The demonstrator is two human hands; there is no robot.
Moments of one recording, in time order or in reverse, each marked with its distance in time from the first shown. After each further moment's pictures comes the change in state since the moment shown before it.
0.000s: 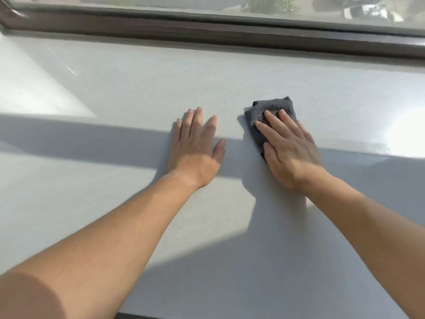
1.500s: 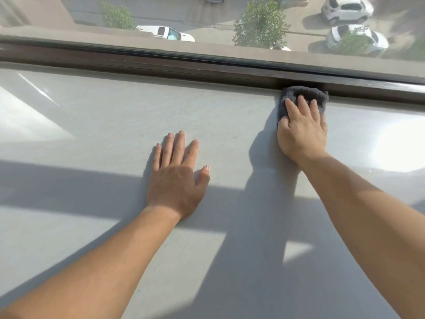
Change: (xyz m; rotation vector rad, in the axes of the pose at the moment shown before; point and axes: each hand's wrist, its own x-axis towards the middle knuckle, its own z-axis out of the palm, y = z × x) left_hand 0.042 0.062 0.046 -0.019 0.074 -0.051; right_hand 0.111 0.146 -0.010 0.039 0.126 0.434
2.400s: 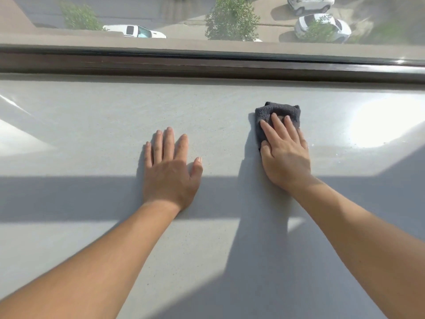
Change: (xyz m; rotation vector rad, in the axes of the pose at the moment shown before) left_hand 0.001 0.022 0.014 0.025 -0.021 0.008; right_hand -0.090 0.030 0.007 -0.003 -0.049 -0.078
